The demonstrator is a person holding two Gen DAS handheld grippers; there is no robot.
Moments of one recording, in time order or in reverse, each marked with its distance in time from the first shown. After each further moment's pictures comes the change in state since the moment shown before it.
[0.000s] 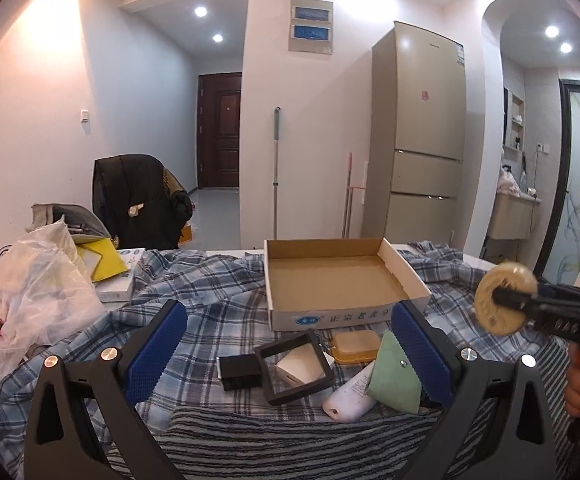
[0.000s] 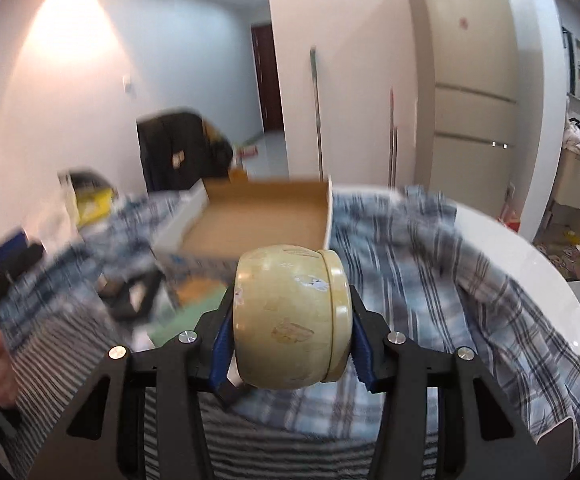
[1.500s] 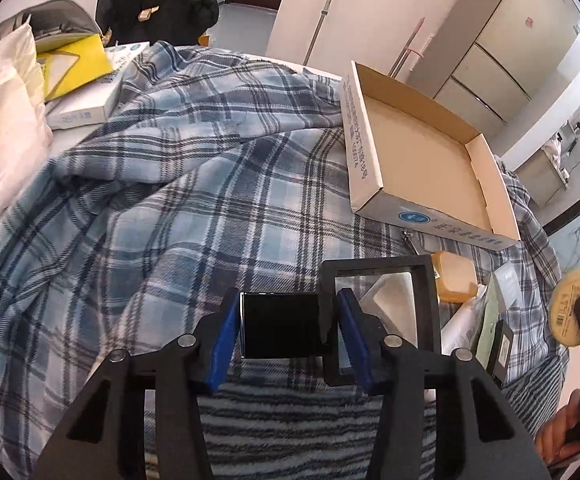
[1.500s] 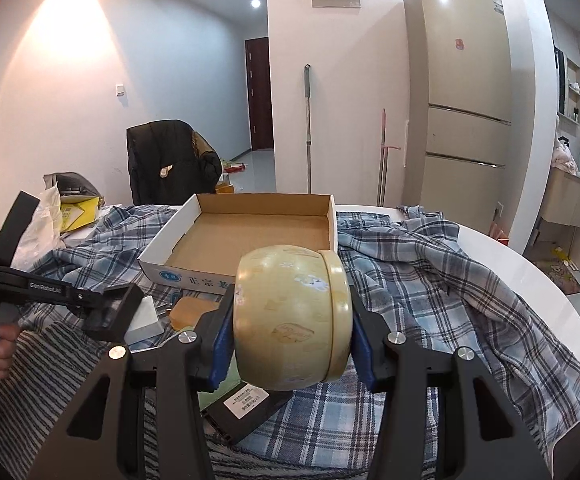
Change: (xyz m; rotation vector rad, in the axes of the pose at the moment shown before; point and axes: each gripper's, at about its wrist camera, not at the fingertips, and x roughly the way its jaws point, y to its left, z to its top) left arm 0.154 0.086 -0.040 -0.281 0.688 -0.033; right arm 0.030 0.019 -0.014 -0.061 -0.020 -0.089
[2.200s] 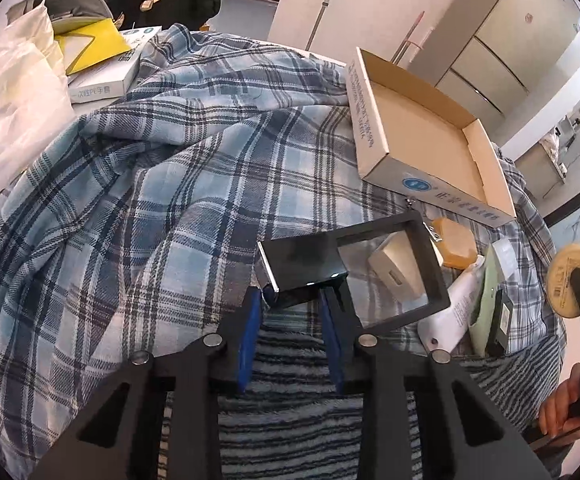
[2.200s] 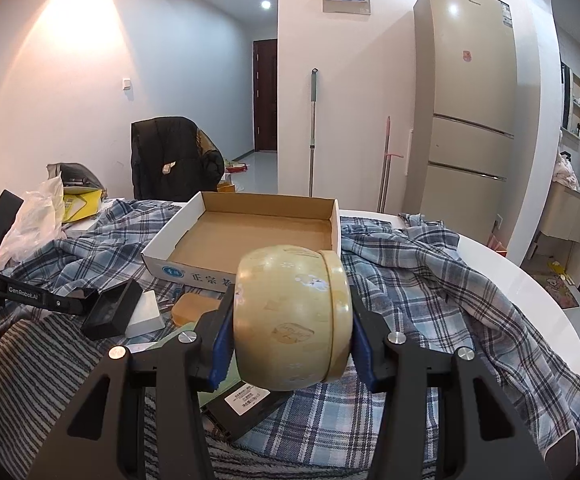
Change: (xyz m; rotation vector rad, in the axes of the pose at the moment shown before) left arm -0.011 0.014 -0.020 -0.017 0.035 -0.009; right arm -0.004 0.006 -0.001 -0.043 -0.007 -0.007
